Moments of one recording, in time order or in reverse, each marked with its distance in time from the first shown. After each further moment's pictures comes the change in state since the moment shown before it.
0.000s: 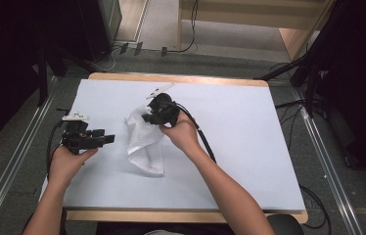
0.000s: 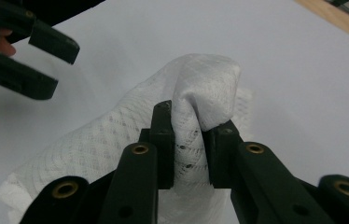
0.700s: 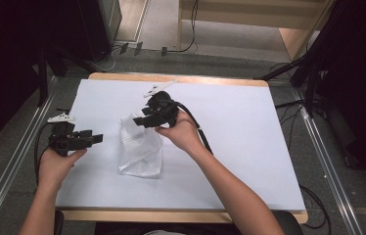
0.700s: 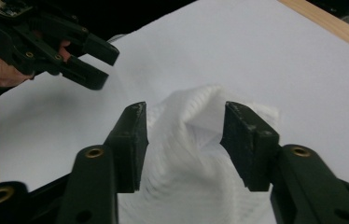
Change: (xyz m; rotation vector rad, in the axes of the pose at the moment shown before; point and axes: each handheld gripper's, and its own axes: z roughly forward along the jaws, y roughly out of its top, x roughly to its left) left arm 0.014 -0.011 -0.018 -0.016 0.068 -0.043; right arm 0.013 0.010 -0.026 -0.051 0.115 -0.016
